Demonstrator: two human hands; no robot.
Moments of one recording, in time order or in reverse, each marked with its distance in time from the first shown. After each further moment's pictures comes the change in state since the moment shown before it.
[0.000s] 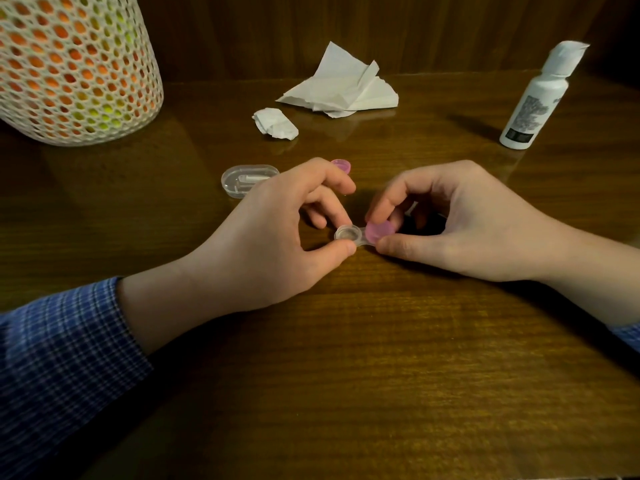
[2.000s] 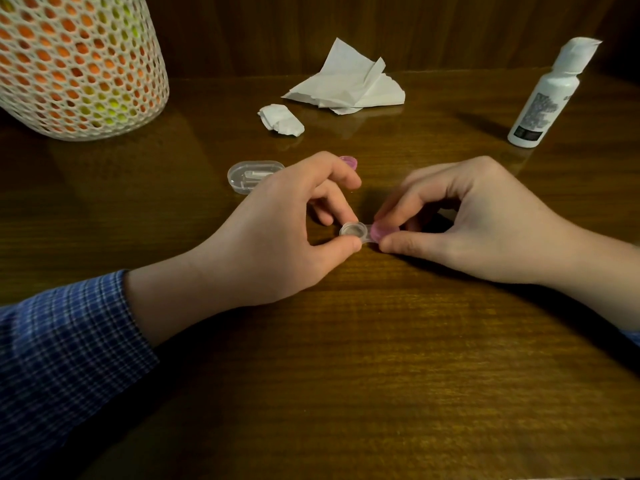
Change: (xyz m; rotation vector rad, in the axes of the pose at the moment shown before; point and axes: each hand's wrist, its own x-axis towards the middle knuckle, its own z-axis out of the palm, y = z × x) left_hand 0.000 -0.002 0.000 -0.012 -0.006 -0.007; right_hand -0.001 -0.001 0.003 -0.071 0.026 -0.065
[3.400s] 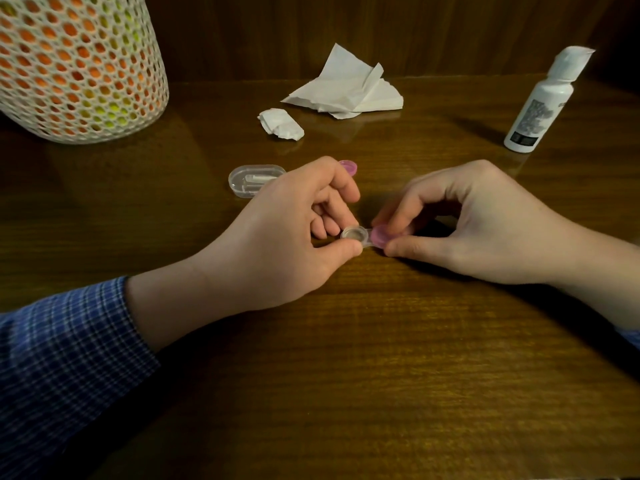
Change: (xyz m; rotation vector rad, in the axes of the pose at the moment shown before) left_hand 0.000 -0.006 0.002 -0.083 0.011 -0.012; right_hand 0.001 -0.004 -0.004 -0.033 -0.022 0.010
